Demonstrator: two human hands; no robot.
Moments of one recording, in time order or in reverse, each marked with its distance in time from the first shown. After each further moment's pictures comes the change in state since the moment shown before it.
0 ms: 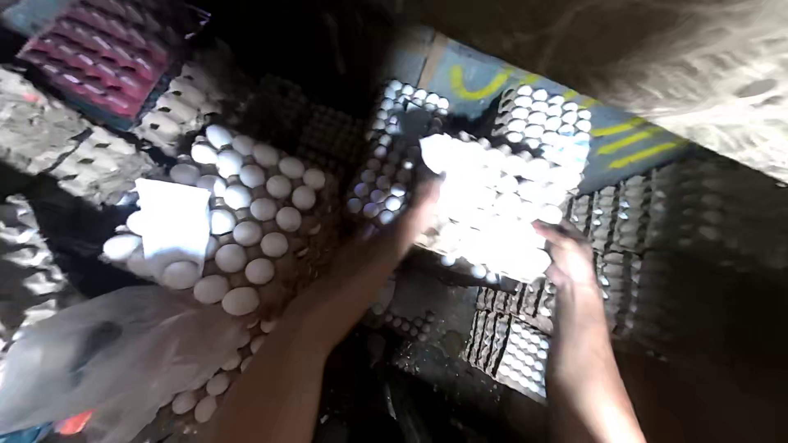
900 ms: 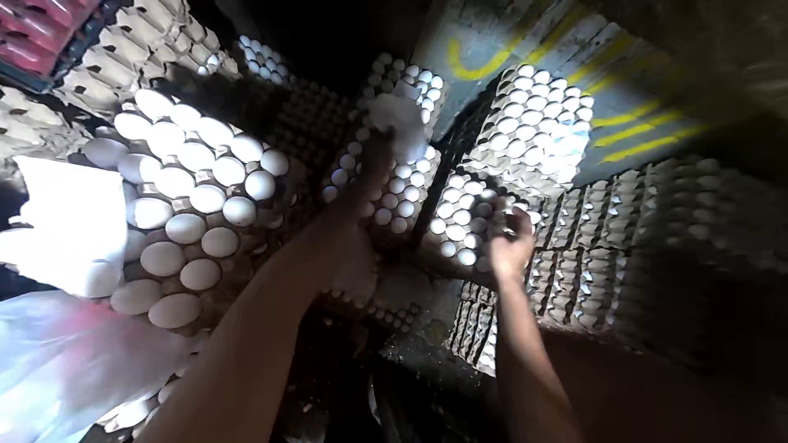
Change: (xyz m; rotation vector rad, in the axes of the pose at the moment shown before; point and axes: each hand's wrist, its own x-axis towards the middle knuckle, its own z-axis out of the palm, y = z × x) left_hand 0.104 -0.034 -0.036 0.270 0.176 0.276; right_hand 0.006 0.054 0.047 -0.518 0.095 -0.254
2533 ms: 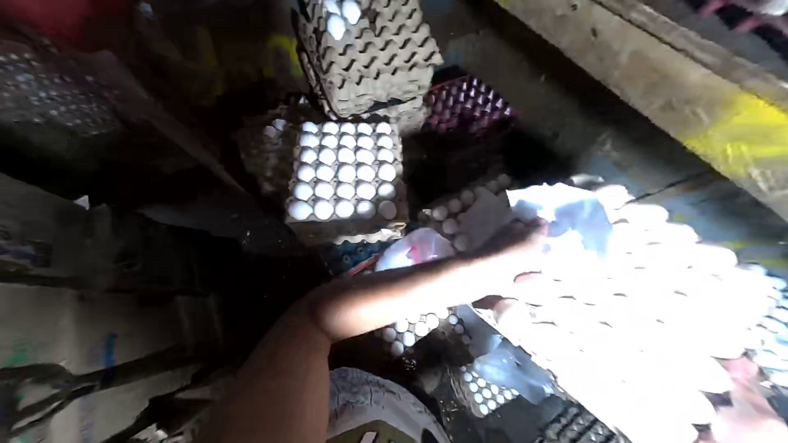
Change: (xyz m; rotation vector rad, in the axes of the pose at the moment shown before) left_hand -0.368 0.157 -0.445 -0.446 -0.090 -0.247; right_hand -0.340 -0.435 -0.044 0.457 -0.102 0.156
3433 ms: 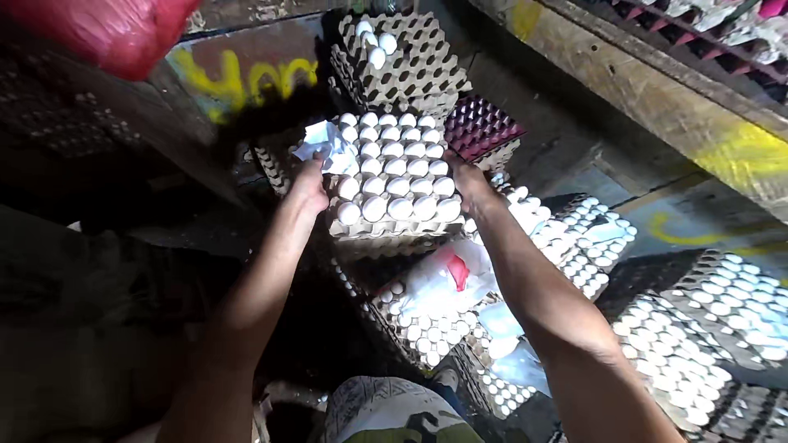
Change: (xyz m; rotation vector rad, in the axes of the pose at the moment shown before) left_hand -0.066 -0.007 -0.407 -0.498 0.820 0.131; right_hand -0.044 -0.011 0.422 -0.190 -0.783 0.009
